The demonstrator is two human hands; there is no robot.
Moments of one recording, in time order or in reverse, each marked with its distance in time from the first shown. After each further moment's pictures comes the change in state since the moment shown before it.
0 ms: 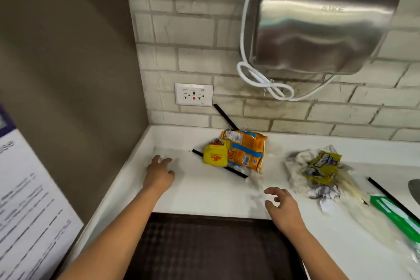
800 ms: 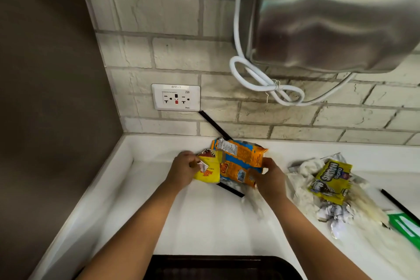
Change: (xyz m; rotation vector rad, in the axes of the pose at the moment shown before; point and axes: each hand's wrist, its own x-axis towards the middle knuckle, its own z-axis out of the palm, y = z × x) left_hand 0.087 0.076 0.068 -0.286 -0.031 0.306; right_hand 0.135 -0.027 0.027 0.115 0.173 0.096
